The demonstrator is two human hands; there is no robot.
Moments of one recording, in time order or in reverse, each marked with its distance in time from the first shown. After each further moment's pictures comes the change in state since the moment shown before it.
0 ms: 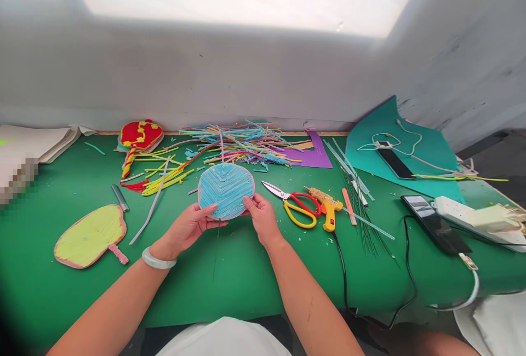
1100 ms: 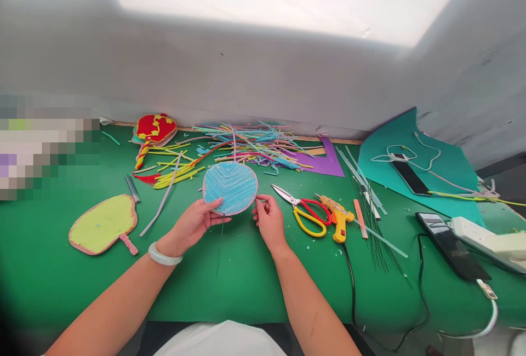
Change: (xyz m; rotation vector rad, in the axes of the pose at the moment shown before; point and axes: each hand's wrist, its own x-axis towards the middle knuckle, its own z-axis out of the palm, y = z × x) left_hand -0.001 0.003 -0.006 -0.059 0.137 0.027; right_hand 0.001 0.015 -0.004 -0.349 0.184 -0.057
